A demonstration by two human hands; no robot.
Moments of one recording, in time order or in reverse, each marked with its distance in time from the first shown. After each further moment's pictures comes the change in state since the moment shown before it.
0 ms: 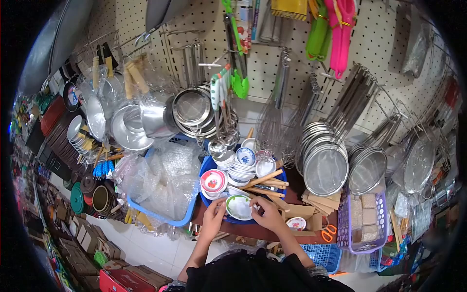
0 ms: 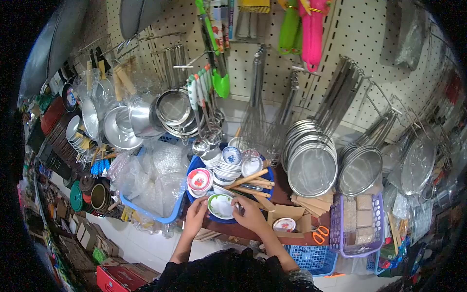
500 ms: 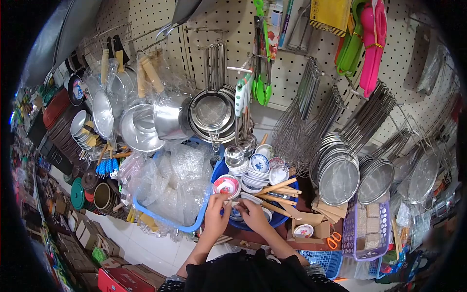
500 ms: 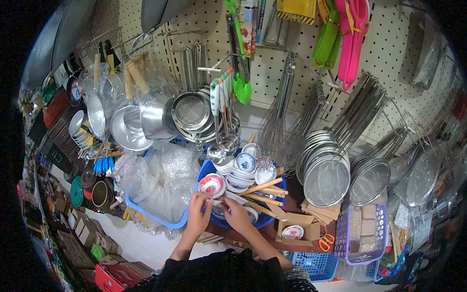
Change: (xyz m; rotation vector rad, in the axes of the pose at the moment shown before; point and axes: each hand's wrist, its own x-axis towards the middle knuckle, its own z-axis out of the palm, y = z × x) left_hand 0.026 0.039 -0.022 0.537 0.206 0.562; right_hand 0.045 0.020 0.088 -0.126 0.016 0.009
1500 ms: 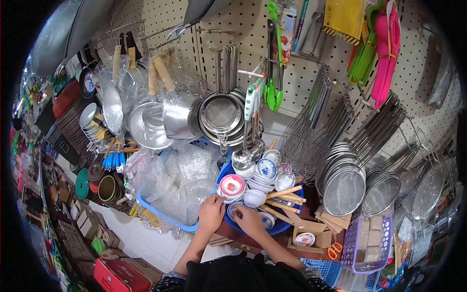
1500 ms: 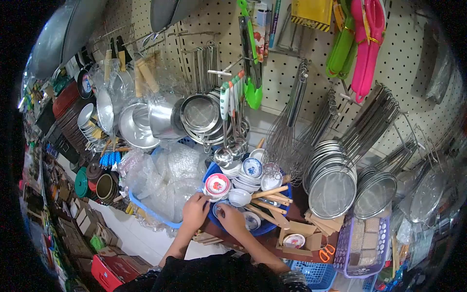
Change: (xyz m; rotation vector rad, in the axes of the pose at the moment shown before) left_hand -0.003 -0.044 -0.006 0.483 -0.190 -0.076; right_hand 0.007 -0.002 0.020 -0.180 -0.114 0.083
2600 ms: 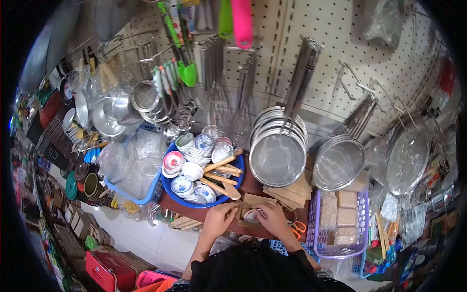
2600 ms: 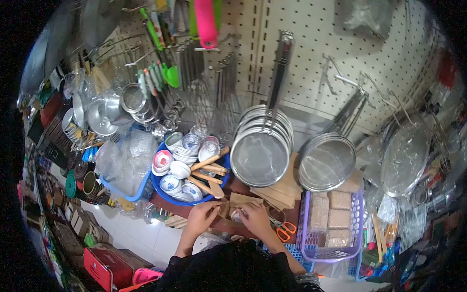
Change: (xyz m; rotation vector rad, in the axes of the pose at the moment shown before) left_hand -0.075 0.230 0.079 -0.443 -0.155 0.101; right_hand -0.179 0.130 -0.217 -0.197 0.159 -0.140
